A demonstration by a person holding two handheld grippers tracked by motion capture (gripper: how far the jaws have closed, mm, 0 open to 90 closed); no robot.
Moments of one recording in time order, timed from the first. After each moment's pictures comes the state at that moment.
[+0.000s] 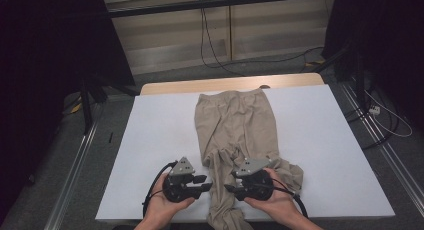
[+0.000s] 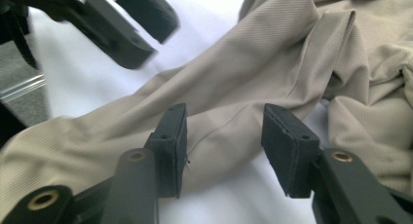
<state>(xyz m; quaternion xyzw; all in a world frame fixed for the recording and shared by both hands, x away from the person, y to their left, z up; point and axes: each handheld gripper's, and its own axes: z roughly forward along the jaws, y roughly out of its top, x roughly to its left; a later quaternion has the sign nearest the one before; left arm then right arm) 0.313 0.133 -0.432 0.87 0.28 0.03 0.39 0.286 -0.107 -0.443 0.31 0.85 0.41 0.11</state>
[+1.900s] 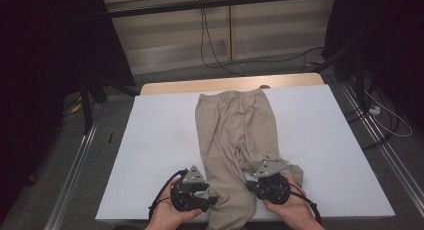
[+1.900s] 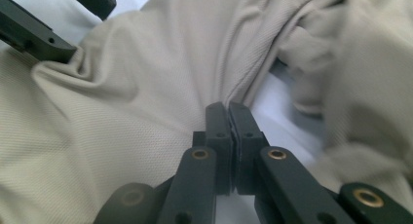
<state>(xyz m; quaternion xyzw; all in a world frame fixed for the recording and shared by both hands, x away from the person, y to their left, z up) 0.287 0.115 -0.435 0.90 0.26 0.02 0.35 0.269 -0.150 -0.452 0.38 0.84 0.38 0.10</state>
